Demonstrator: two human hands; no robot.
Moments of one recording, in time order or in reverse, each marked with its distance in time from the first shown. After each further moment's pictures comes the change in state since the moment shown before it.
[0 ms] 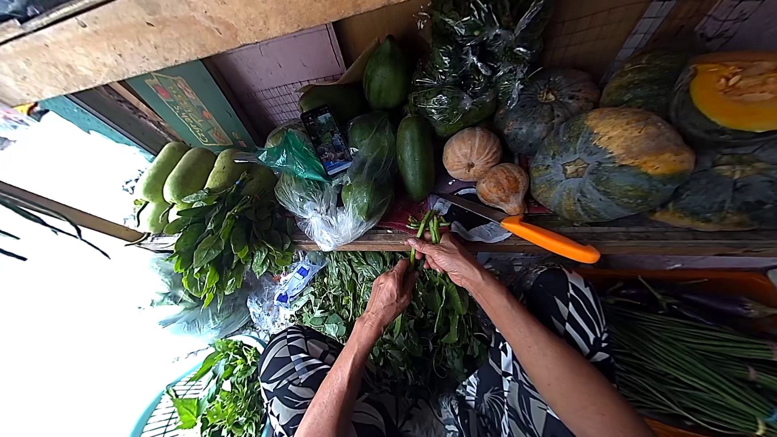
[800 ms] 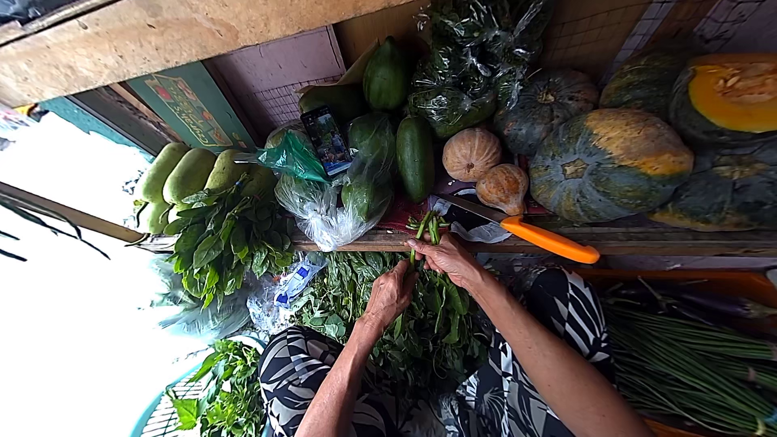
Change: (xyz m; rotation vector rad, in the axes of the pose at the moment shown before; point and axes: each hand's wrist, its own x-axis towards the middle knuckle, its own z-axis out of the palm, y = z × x) left_hand 0.000 -0.001 0.001 0.017 0.007 0.014; right_hand 0.001 0.001 0.000 -0.008 -0.004 0.005
